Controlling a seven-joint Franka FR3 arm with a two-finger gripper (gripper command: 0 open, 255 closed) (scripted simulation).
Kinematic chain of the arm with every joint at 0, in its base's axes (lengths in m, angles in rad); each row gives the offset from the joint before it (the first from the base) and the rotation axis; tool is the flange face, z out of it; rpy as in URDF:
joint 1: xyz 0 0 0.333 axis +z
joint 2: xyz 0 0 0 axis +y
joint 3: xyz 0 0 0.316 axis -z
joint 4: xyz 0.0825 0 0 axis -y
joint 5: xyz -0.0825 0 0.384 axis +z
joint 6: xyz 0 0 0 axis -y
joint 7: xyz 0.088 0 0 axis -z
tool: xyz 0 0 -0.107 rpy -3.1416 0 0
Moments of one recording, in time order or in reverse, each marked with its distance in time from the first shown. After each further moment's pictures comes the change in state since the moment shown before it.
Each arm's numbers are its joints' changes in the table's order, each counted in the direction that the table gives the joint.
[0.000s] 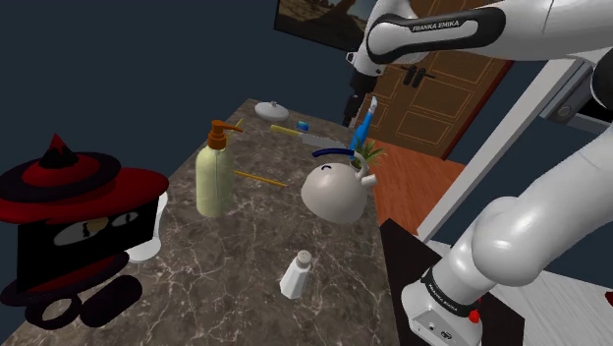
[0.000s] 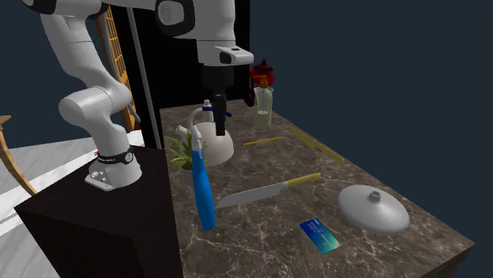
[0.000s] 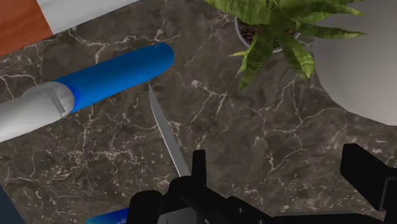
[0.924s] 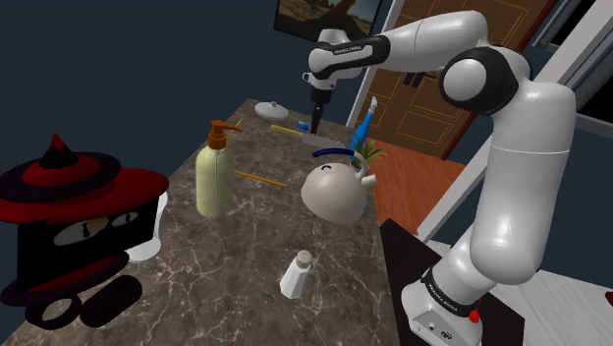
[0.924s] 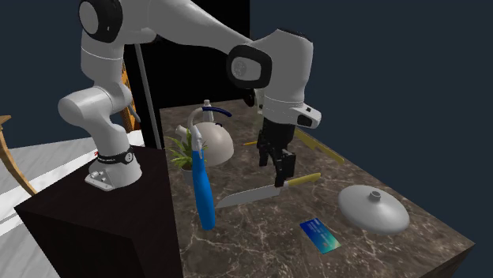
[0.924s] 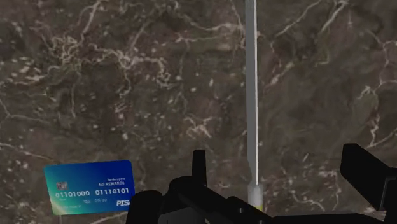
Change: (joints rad) arm -0.042 0.606 -0.003 0.523 0.105 -0.024 -0.333
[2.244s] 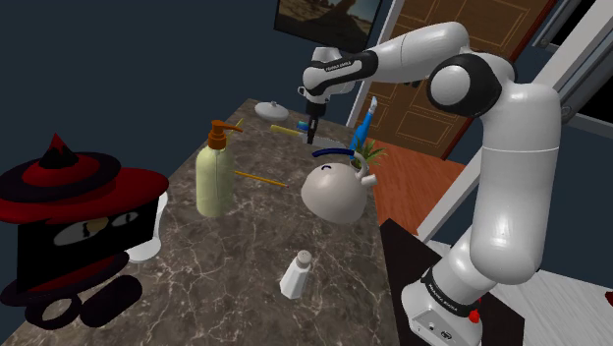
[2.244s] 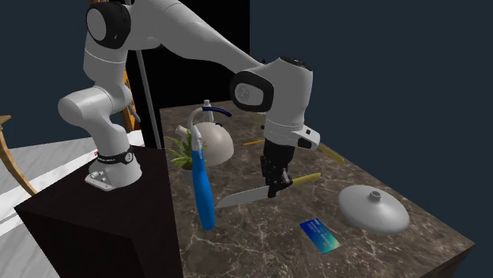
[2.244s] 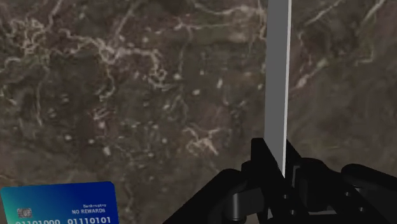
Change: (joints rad) arm -0.006 0.069 -0.009 -0.029 0.008 0.091 -0.019
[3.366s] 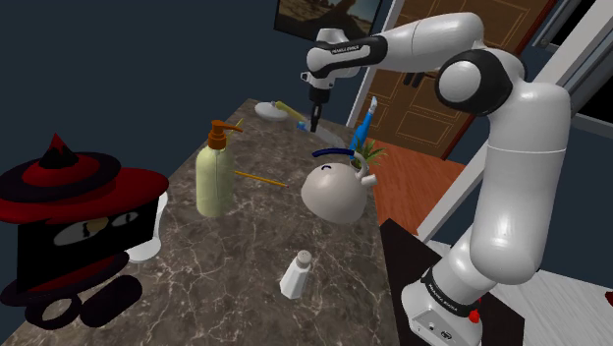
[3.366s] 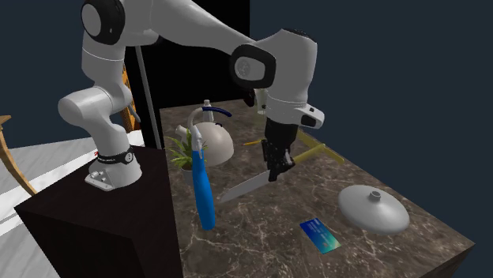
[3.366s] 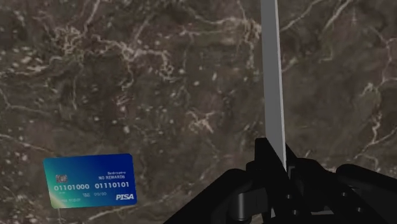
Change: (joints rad) arm 0.003 -0.046 0.004 0.067 -0.008 -0.113 0.001
